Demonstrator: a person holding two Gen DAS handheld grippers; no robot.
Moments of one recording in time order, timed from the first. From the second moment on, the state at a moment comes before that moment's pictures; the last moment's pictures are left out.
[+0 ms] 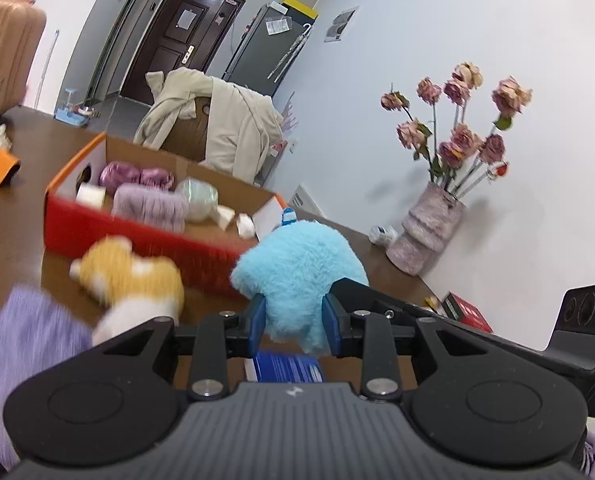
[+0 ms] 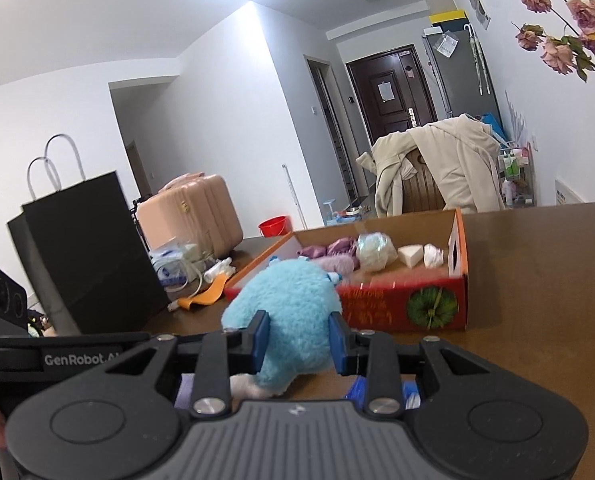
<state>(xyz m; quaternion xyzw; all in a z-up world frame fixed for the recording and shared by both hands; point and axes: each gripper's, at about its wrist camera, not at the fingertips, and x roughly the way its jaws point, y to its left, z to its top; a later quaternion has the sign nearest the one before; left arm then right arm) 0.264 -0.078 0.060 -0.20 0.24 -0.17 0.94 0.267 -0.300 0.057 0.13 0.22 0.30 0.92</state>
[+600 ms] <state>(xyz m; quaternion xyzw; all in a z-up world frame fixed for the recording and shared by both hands) 0.428 -0.033 0.027 -0.19 0.31 -0.10 0.92 0.467 -0.246 0.014 0.19 0.33 0.27 0.88</state>
